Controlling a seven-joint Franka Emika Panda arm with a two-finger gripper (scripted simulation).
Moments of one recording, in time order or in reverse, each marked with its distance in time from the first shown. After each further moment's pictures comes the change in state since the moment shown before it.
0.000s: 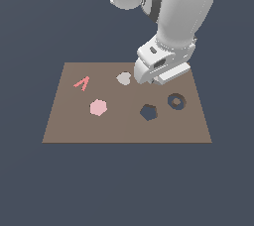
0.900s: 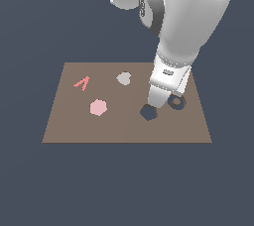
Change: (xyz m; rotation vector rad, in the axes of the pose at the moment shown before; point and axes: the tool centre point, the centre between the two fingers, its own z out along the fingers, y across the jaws) arm 0.041 0.025 -0.004 -0.001 0.001 -0.627
